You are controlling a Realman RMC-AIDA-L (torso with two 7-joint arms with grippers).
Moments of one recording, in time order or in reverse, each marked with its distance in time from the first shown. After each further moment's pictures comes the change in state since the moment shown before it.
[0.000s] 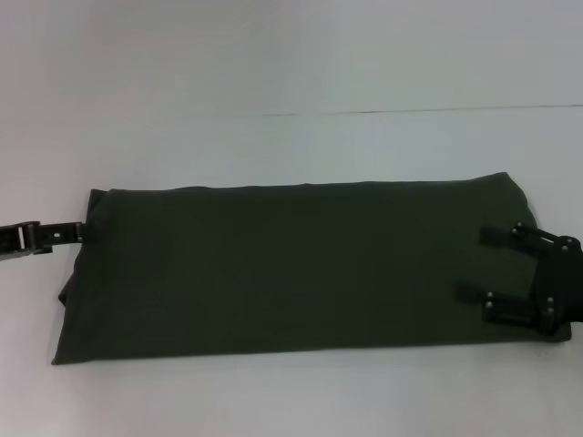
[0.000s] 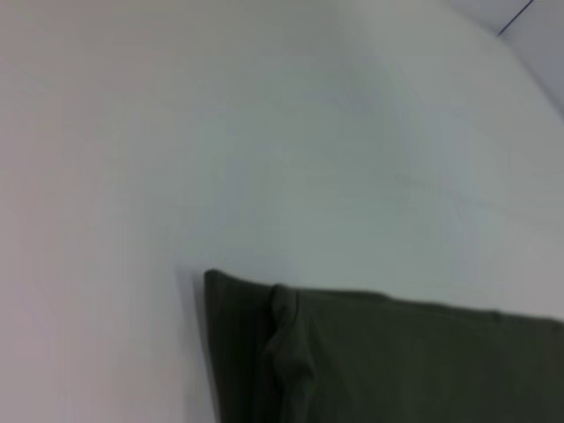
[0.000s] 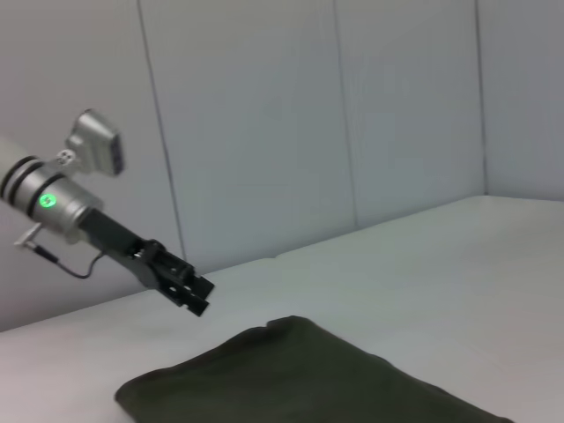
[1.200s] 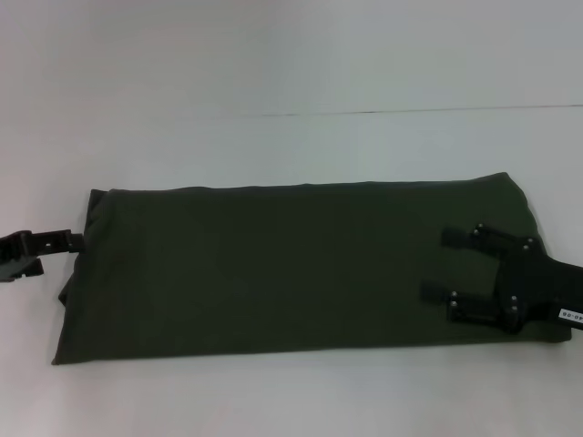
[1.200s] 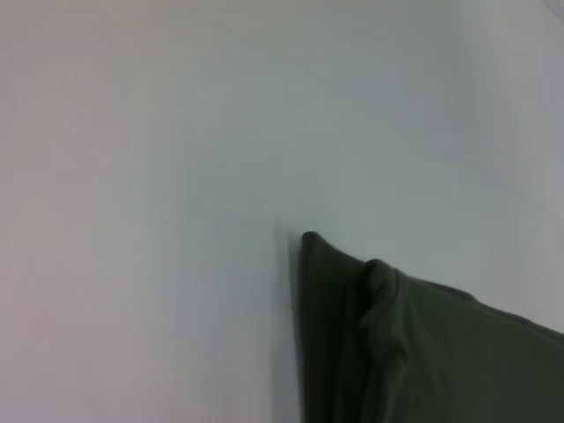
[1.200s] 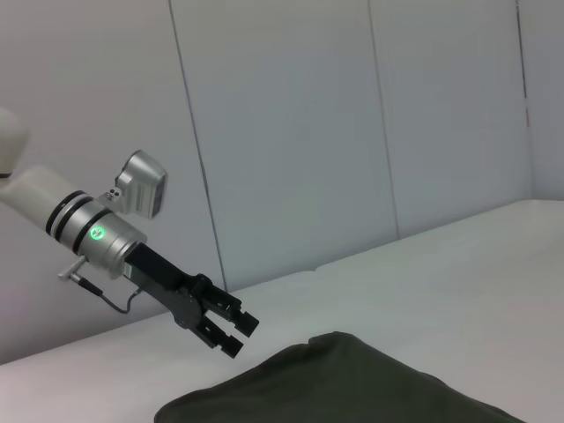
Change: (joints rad) left arm -0.023 0.025 -0.037 -0.117 0.069 -0.094 -0.135; right arm 0.056 0.000 -0.021 0.104 0.001 0.024 -0.019
